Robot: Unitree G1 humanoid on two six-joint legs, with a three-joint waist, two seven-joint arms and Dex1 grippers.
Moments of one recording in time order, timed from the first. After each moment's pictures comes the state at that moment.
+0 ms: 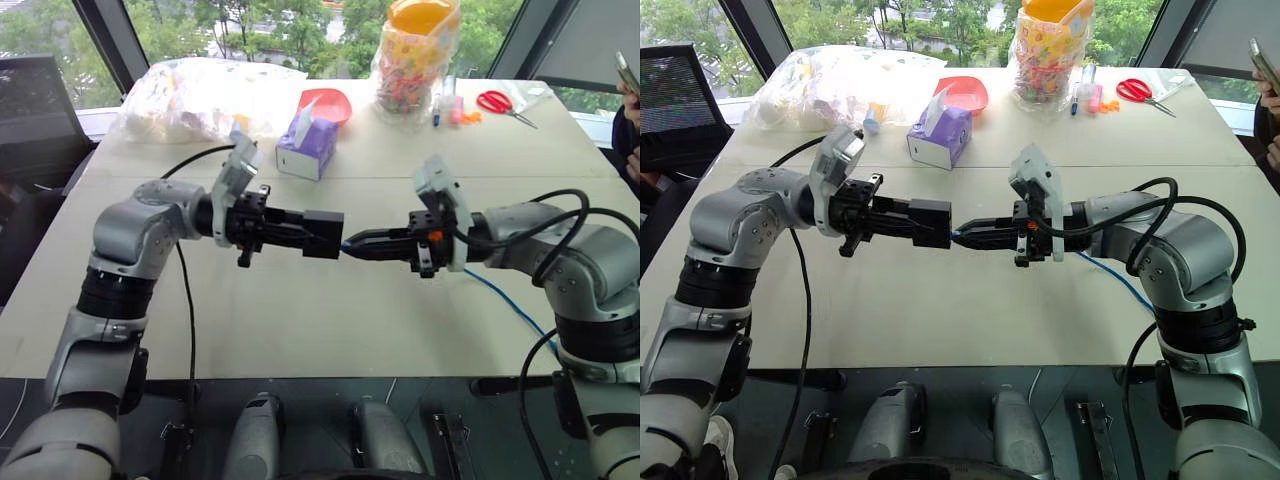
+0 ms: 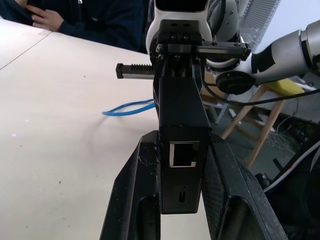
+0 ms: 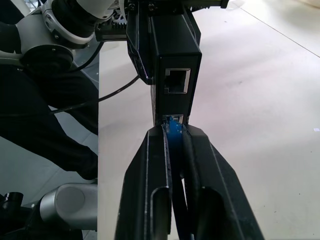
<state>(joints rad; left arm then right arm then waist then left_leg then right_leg) -0.79 0.59 -0.10 0.05 -0.63 0.71 -1.41 -0.65 -0.69 0.02 -0.36 0.76 1.04 0.99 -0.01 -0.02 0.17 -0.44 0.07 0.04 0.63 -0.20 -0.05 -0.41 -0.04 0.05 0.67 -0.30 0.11</state>
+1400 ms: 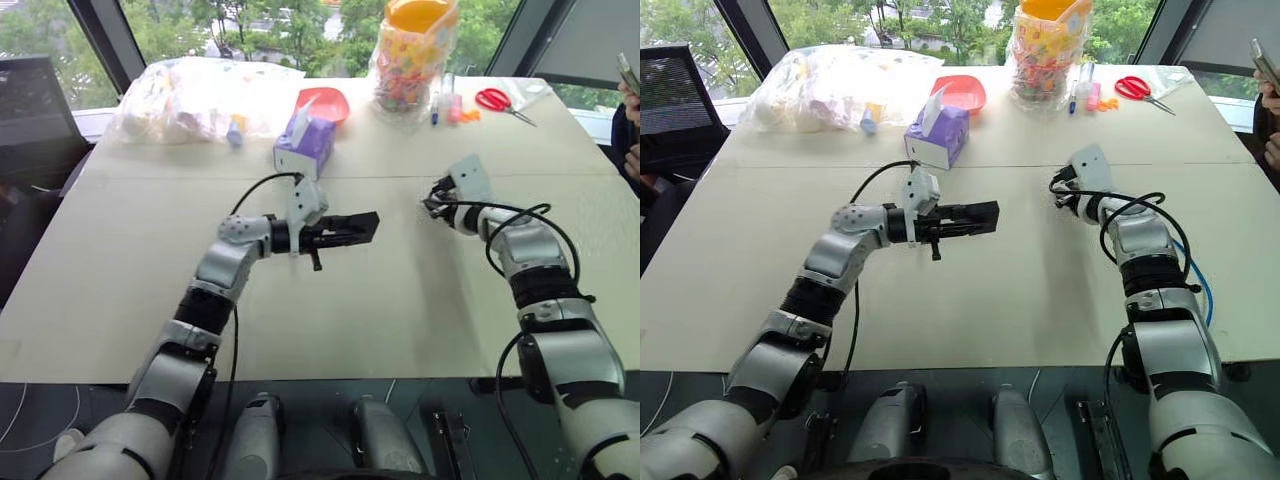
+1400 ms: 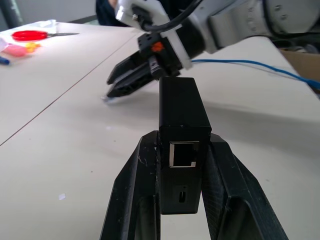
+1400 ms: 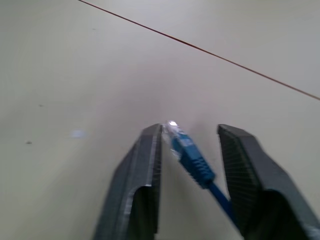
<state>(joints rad) -0.74 0.19 -0.20 0.47 -0.22 0.08 -1.00 -0.81 -0.52 0.03 0.62 0.13 0.45 0.54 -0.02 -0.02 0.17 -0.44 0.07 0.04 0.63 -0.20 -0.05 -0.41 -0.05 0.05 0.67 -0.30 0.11</state>
